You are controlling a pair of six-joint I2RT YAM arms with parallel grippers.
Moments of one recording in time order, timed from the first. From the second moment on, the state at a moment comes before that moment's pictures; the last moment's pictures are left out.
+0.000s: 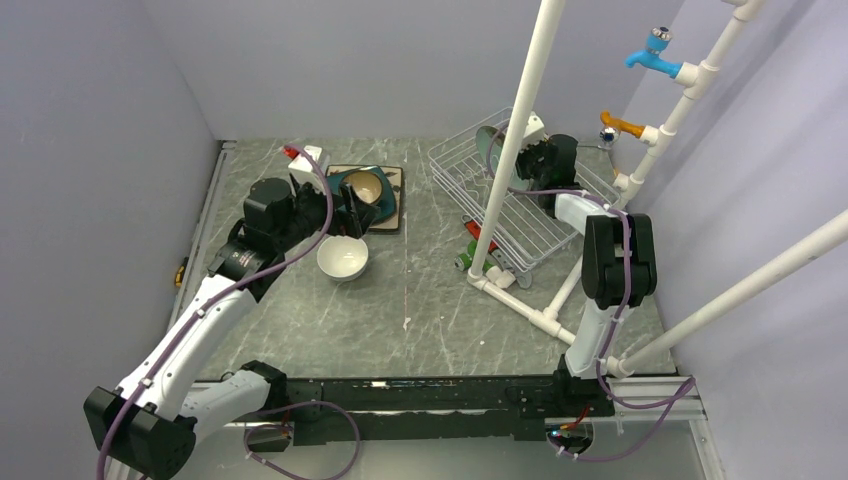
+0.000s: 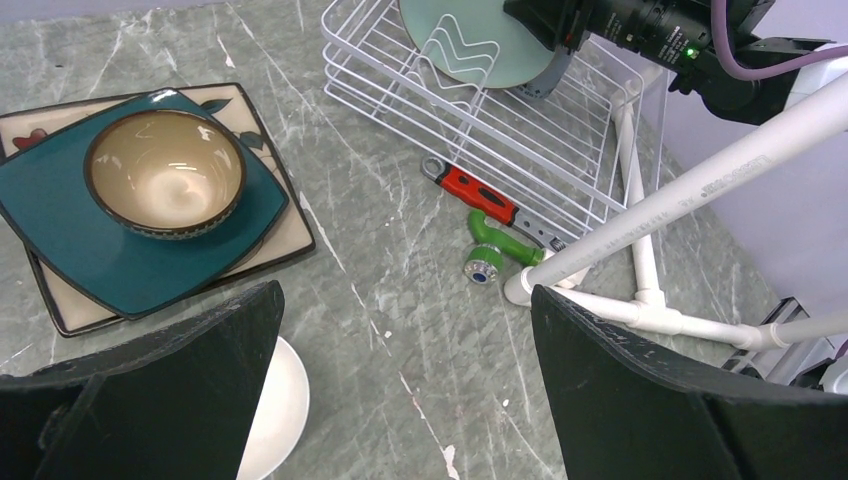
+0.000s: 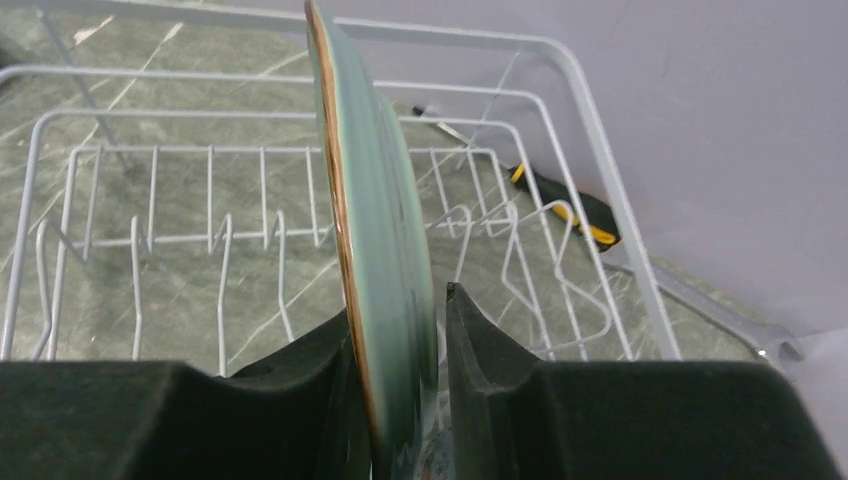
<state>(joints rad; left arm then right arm) -0.41 1.01 0.99 -0.20 0.24 -0.31 0.05 1.90 1.24 0.39 -0.31 -0.38</state>
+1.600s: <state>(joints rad) -0.38 1.02 0.99 -0.19 0.26 -0.34 0.09 1.12 0.92 -0.34 0.03 0.48</state>
